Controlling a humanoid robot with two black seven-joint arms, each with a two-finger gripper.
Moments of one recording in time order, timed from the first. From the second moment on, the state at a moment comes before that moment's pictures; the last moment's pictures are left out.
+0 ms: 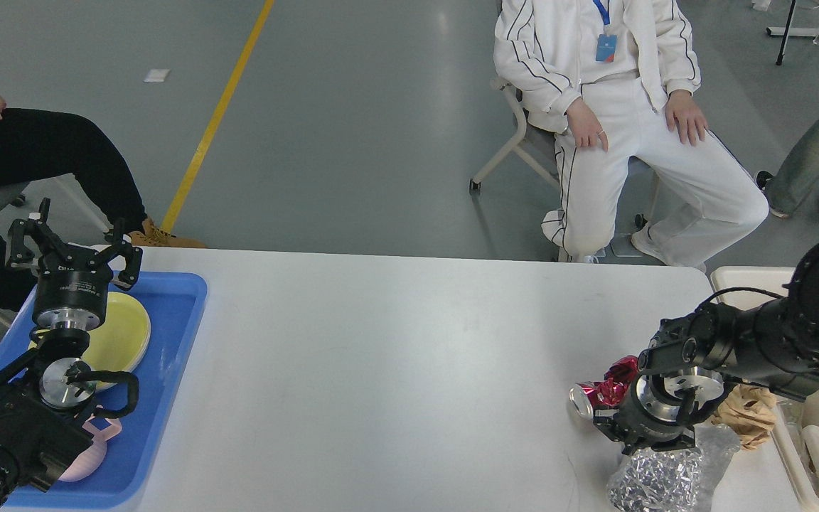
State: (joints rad) left arm -0.64 0.27 -0.89 -0.28 -0.19 -0.60 -0.55; right arm 1.36 -0.18 -1.20 1.09 0.06 0.31 -0.23
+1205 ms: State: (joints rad) left arm -0.64 0.27 -0.89 -0.28 -0.19 -0.60 -0.55; right arm 2.14 -0.66 -1.21 1.02 0.05 0.64 -0.23
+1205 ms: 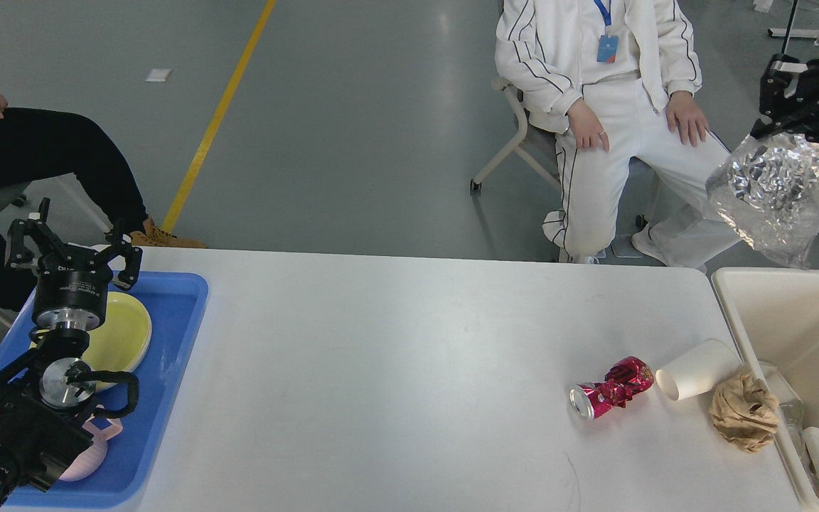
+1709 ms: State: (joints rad) left arm -0.64 0.27 -0.89 -0.28 -0.19 -0.60 -0.55; right arm 1.42 -0.69 -1.12 0.60 0.06 0.18 -0.22
